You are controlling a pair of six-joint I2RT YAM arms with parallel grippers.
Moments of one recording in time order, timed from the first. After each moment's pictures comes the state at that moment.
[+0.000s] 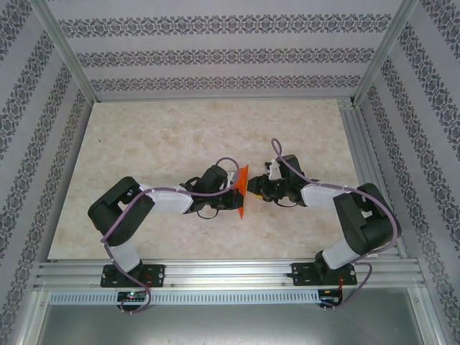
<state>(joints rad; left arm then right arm) -0.79 1.76 0.82 0.18 0.43 -0.82 0.39 1.56 0.61 0.11 -0.67 0.77</state>
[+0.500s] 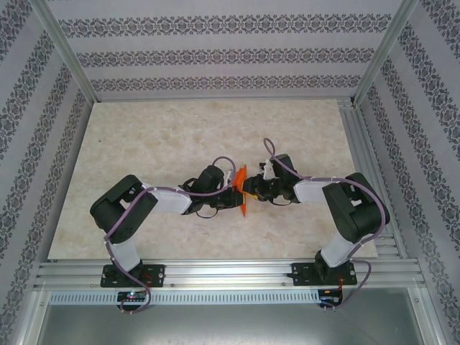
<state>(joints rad) -0.77 1.79 0.78 0.31 0.47 -0.91 0.42 1.68 0.65 0.16 -0.66 0.79</state>
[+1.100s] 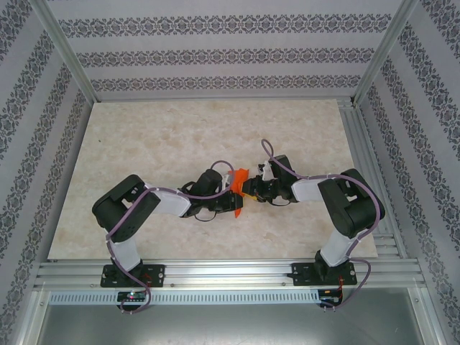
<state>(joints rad) -0.77 1.79 0.73 0.36 0.47 -0.93 0.42 1.73 0.66 0.17 -0.66 0.79</state>
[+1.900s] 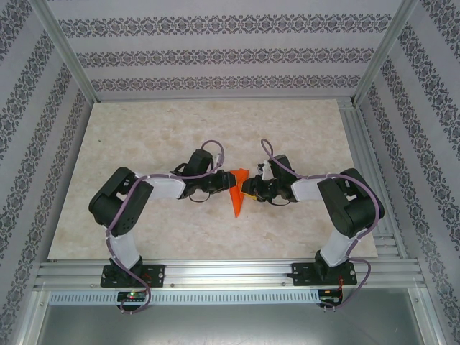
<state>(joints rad) -0.60 1.83 0.88 0.21 0.53 -0.88 0.42 1.73 0.67 0.17 -0.66 0.79</state>
